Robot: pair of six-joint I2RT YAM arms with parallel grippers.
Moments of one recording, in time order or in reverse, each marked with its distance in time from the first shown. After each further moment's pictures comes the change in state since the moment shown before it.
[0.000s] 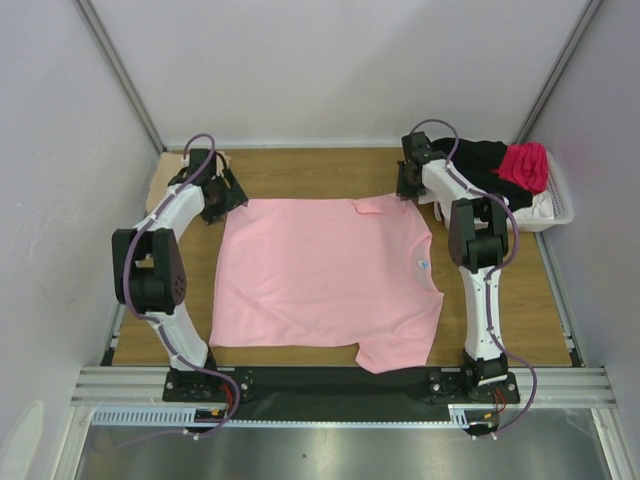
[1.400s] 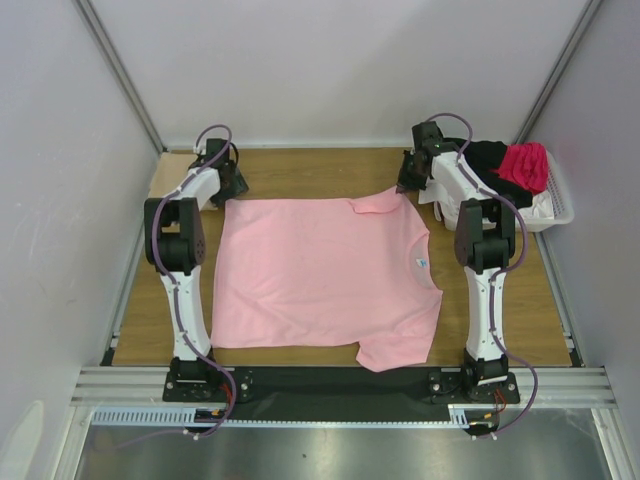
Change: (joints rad) left arm 0.001 0.447 0.398 0.053 -0.152 0.051; right arm -0.042 -0.035 0.071 -0.080 -0.217 0.138
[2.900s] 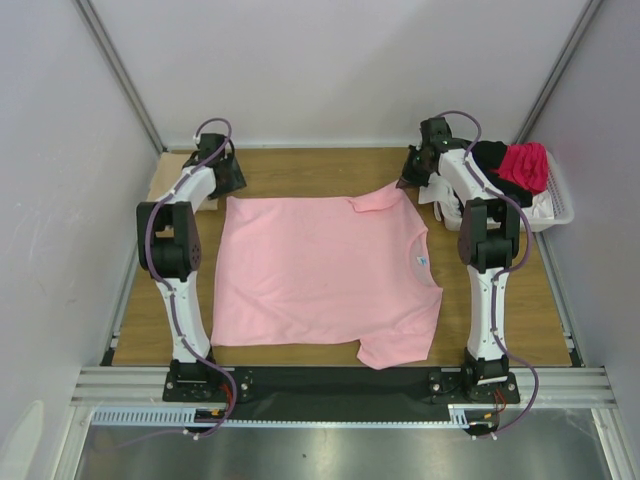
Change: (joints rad) left arm 0.001 -0.092 -0.045 0.041 0.035 0.122; right arm -0.036 0.001 0.032 -0.008 -0.106 0.050
